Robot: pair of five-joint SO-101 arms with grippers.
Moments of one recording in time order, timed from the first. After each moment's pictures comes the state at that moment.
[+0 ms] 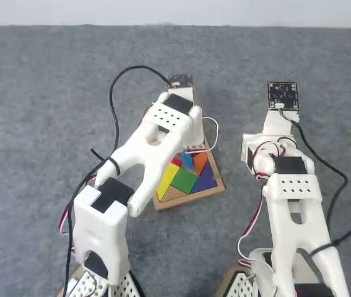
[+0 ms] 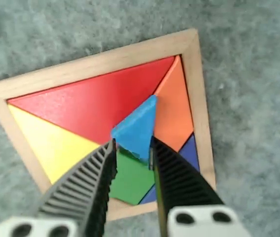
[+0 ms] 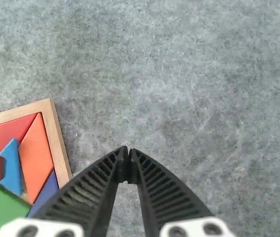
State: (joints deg) left arm 22.4 24.9 -5.5 82.3 38.2; right arm -5.0 -32.8 51.0 42.1 -3.6
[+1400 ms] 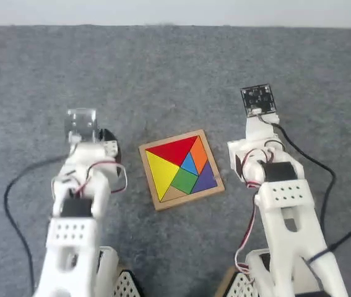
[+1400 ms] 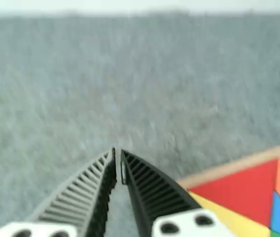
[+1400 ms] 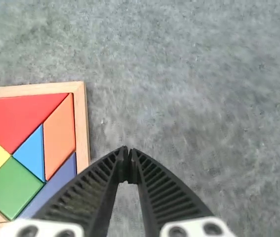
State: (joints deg) left arm -6.8 -62.4 81.3 24.7 5.1; right arm -11.0 -38.6 55.0 42.1 3.6
